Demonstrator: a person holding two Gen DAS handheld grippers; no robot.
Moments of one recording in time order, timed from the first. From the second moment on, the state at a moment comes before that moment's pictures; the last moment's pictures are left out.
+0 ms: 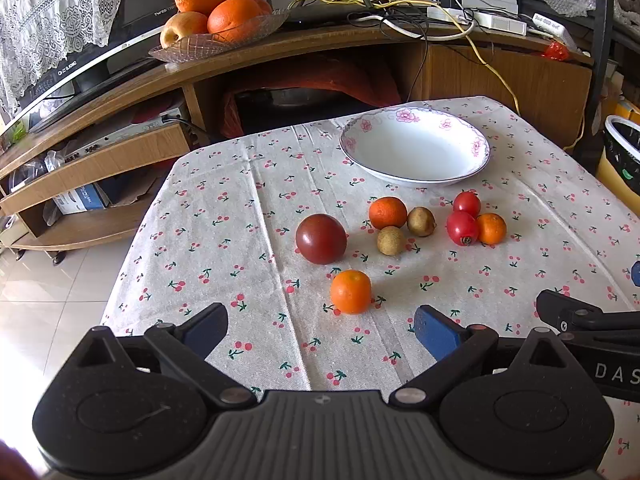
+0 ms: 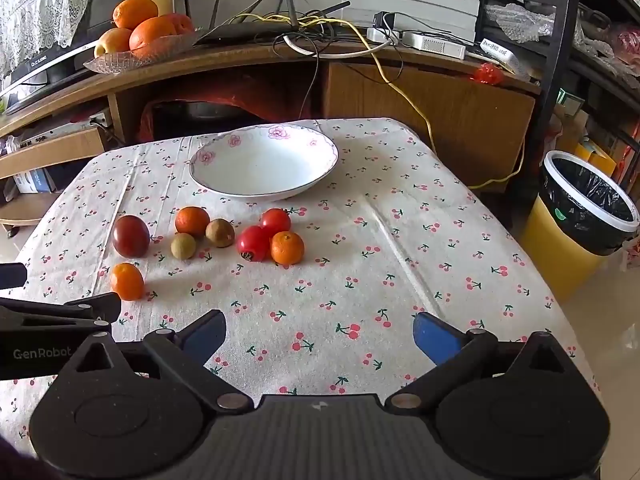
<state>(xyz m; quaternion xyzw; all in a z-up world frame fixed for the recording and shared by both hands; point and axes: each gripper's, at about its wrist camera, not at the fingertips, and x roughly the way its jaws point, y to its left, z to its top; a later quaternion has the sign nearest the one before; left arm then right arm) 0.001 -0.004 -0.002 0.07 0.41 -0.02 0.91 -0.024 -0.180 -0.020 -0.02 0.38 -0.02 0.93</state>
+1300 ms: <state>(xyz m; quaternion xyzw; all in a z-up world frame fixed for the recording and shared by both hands) 0.008 -0.007 -0.026 0.09 0.41 -0.04 0.91 -0.008 -0.174 -0.040 -0.02 0.41 0.01 0.91</state>
